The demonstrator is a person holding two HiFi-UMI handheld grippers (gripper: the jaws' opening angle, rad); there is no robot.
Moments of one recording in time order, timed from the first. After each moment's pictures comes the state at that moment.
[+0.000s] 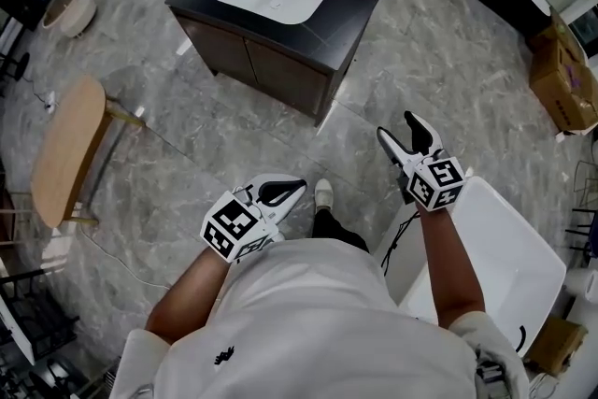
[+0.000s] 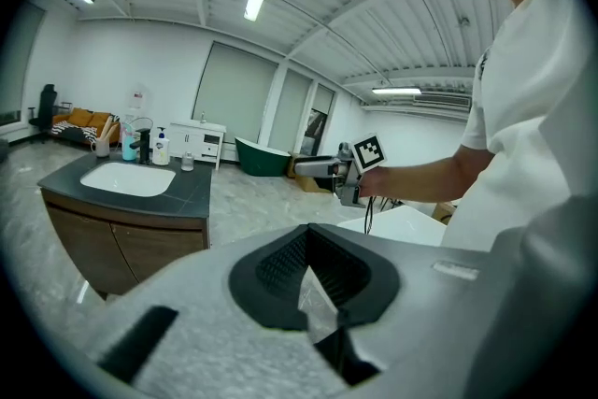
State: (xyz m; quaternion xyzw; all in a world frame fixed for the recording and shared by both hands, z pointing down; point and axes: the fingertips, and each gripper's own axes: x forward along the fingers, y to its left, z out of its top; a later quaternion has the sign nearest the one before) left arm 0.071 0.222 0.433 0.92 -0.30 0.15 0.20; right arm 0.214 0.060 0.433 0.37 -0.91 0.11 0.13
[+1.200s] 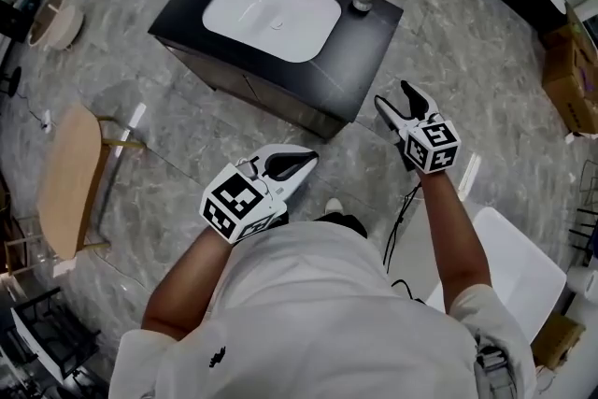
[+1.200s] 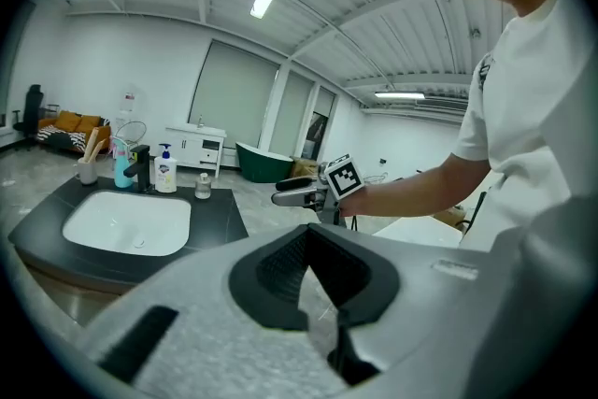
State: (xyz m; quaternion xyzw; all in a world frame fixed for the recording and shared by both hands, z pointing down) left arm 0.005 -0.039 0.416 0.93 -0.28 0.15 0.19; right arm 0.132 -0.211 0.487 0.38 -0.90 0.12 0.17
